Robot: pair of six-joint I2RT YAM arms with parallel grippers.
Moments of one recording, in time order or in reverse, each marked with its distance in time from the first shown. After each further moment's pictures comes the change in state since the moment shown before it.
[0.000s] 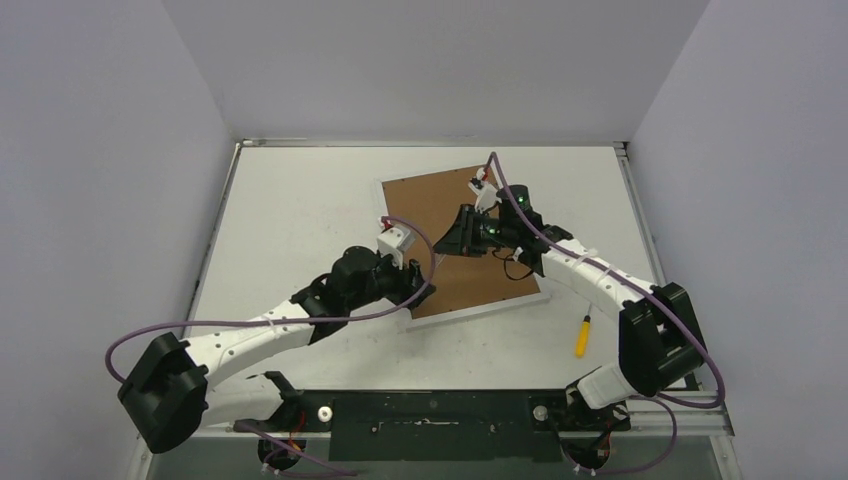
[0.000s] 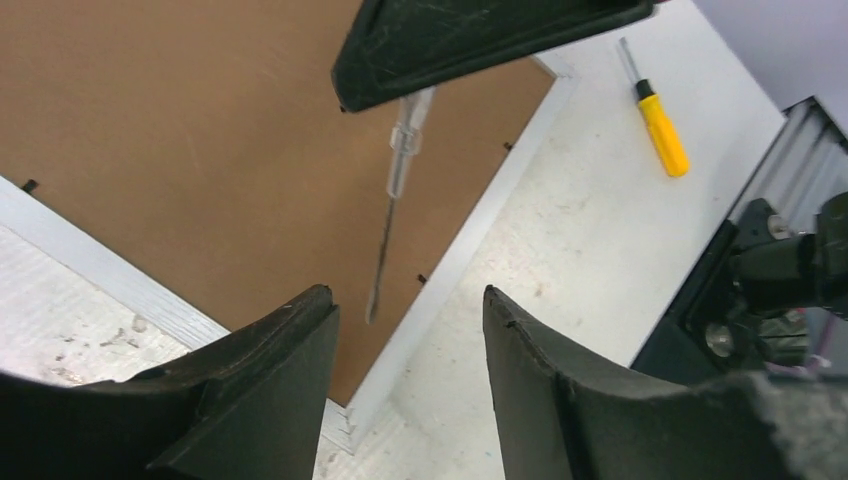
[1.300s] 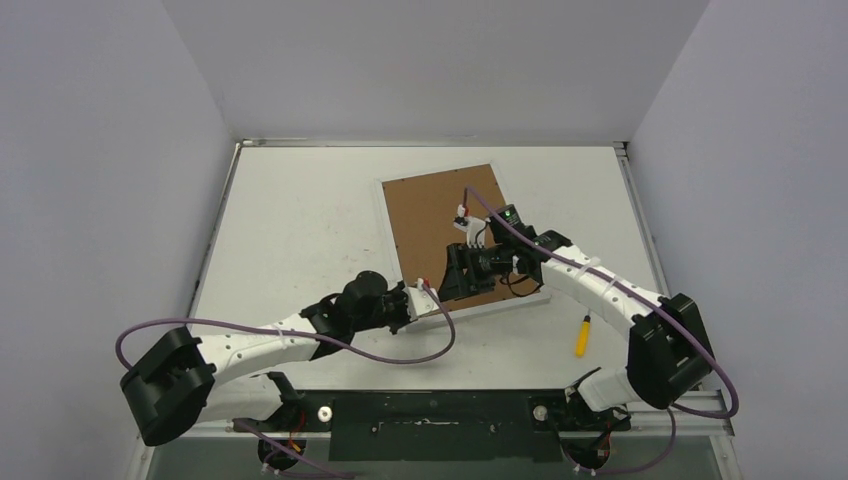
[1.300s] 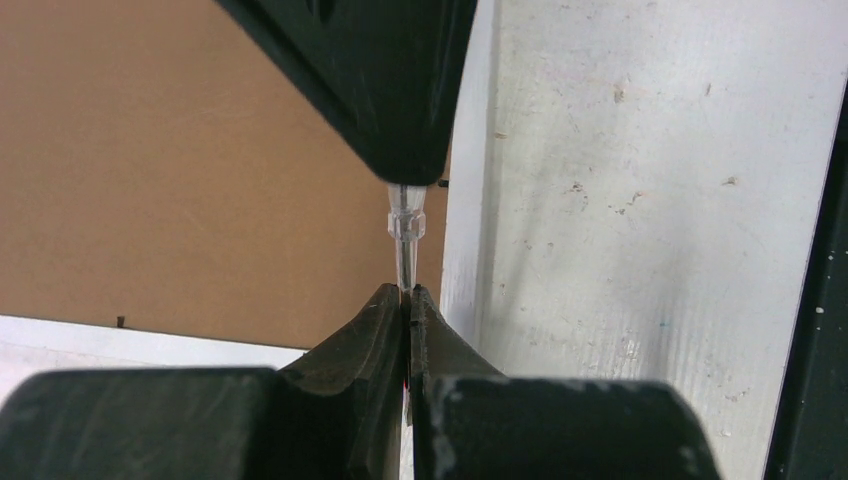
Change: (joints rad) left arm -0.108 0.024 -0.118 0.044 0.053 0.753; right arm 0.072 -0.074 0.002 -0.439 -0.080 -0.255
